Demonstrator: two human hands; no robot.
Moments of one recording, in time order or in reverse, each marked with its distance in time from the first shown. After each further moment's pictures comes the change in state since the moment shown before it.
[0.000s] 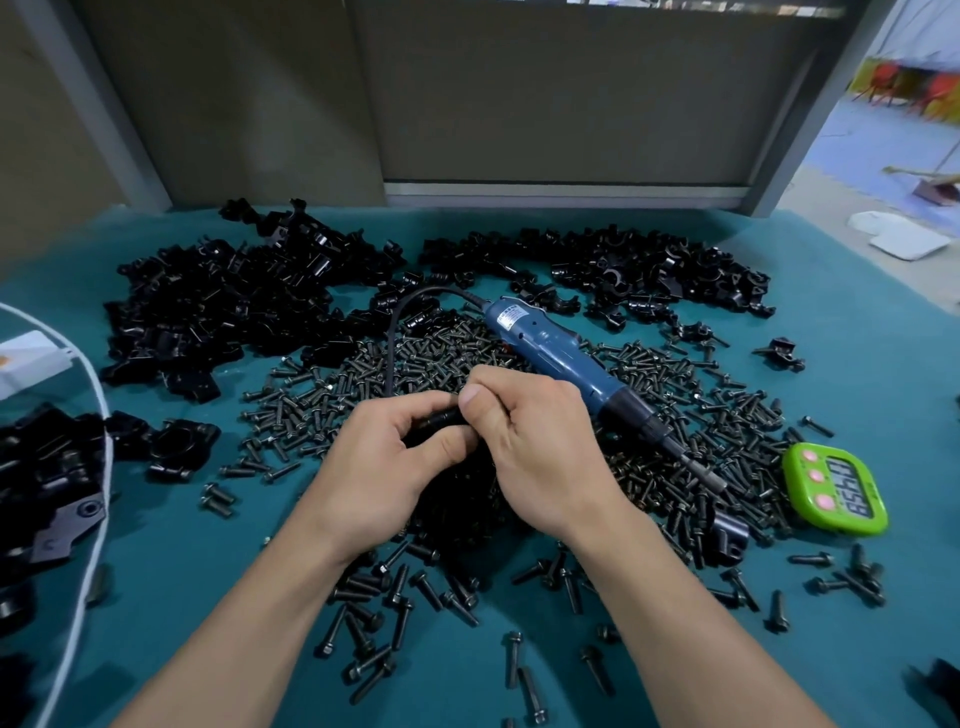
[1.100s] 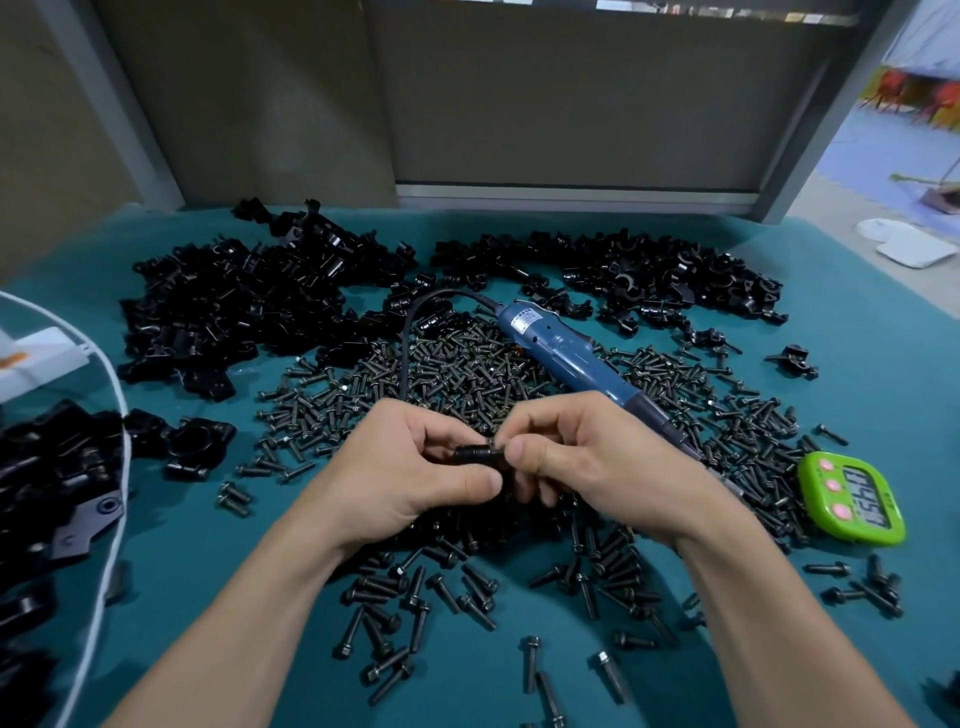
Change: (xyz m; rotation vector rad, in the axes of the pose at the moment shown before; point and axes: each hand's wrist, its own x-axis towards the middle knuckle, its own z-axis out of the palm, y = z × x) left_hand 0.003 0.008 -0.014 -0.120 -0.226 -0.179; right_hand -0.004 0.008 -0.044 0.237 -0.485 0.191
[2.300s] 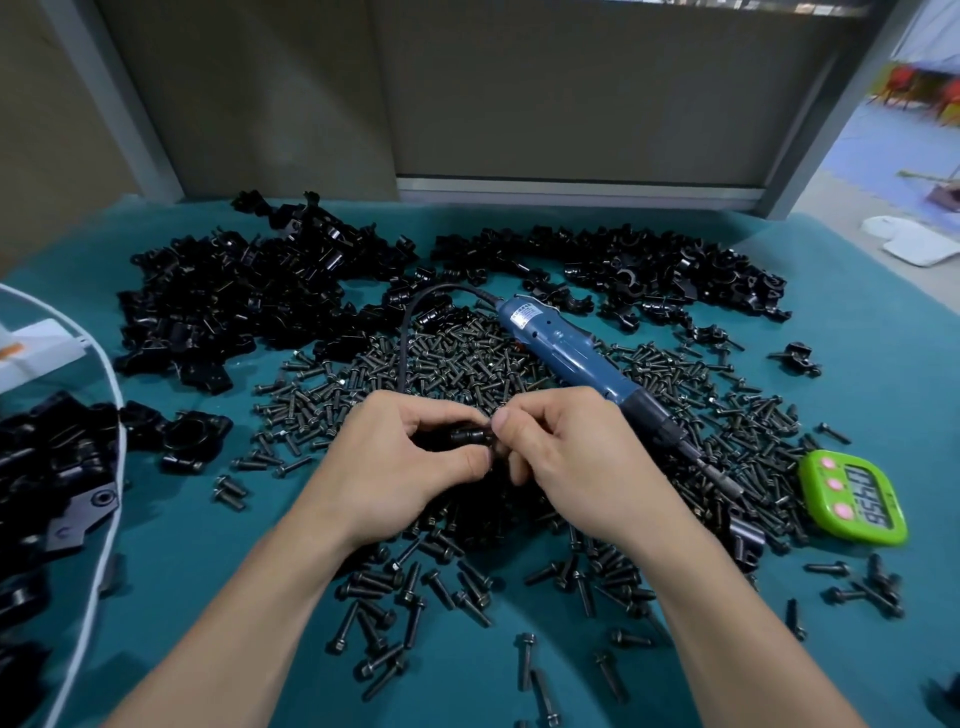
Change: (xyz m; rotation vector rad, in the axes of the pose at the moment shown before) left_hand -0.001 0.000 0.008 0.170 0.176 0.049; right_hand 0.006 -0.002 0.023 -0.209 0.340 0.055
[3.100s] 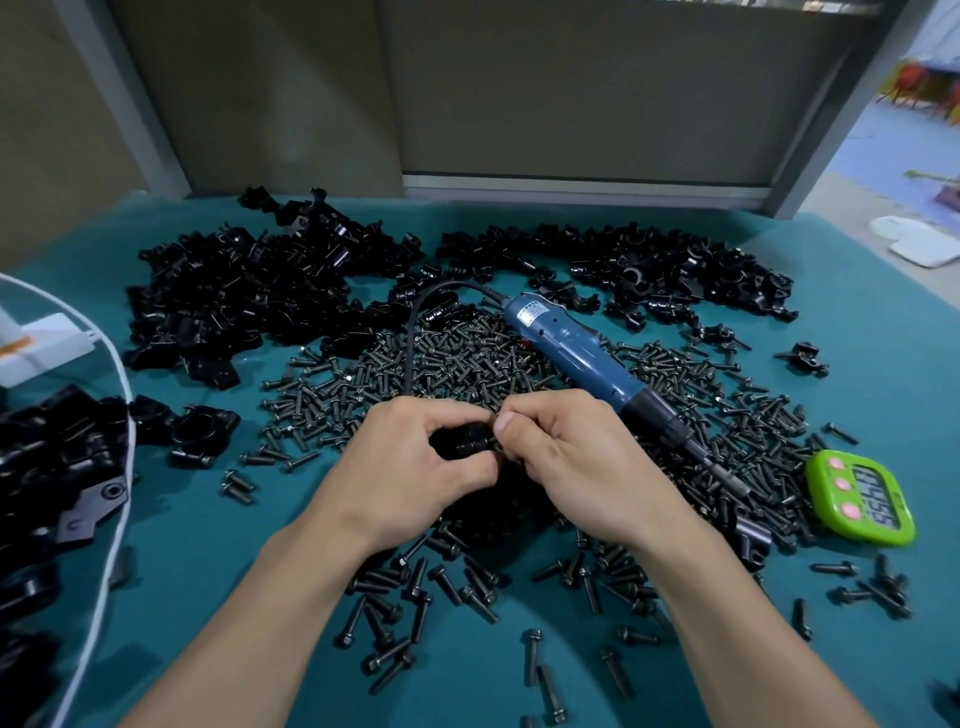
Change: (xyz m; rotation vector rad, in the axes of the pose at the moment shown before) left_hand 0.001 -0.007 0.006 0.193 0.017 0.059; right_hand 0.003 0.003 0.003 0.005 -0.089 -0.062
